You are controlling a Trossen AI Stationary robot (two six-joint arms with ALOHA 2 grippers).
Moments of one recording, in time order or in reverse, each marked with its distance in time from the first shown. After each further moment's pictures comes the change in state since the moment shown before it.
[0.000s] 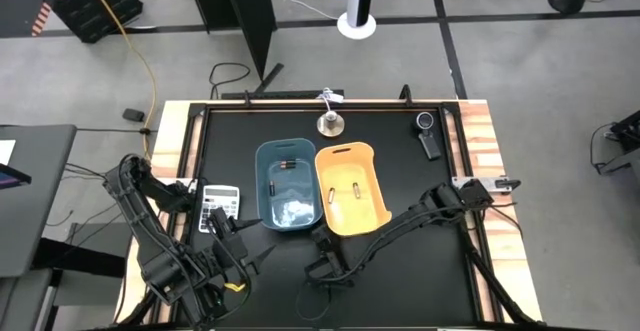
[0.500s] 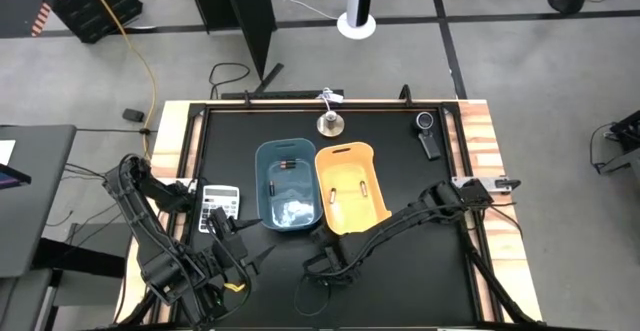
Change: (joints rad) left arm 0.000 0.000 0.000 0.000 0.002 0.000; right arm -0.025 0.006 -0.004 -0.015 -0.170 -0.048
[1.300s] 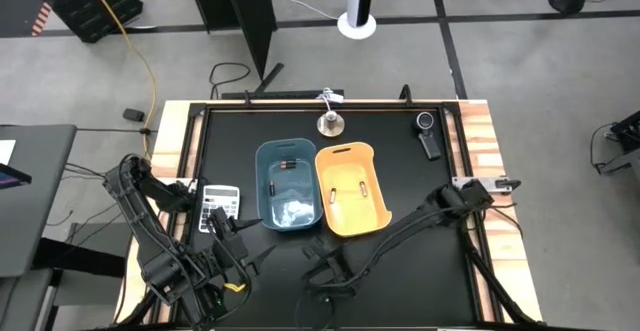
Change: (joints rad) left arm 0.000 0.000 0.000 0.001 0.000 -0.001; right arm 0.061 -0.014 0.155 -0.019 -0.042 -0.085
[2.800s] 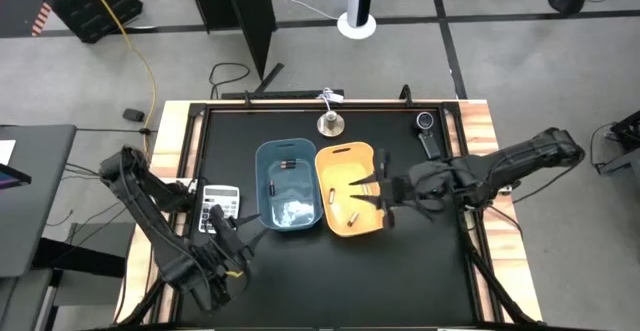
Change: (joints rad) left arm 0.005 -0.075 -0.407 0.102 -0.146 -0.127; right arm -0.205 -1.093 -0.952 0.807 0.158 0.087
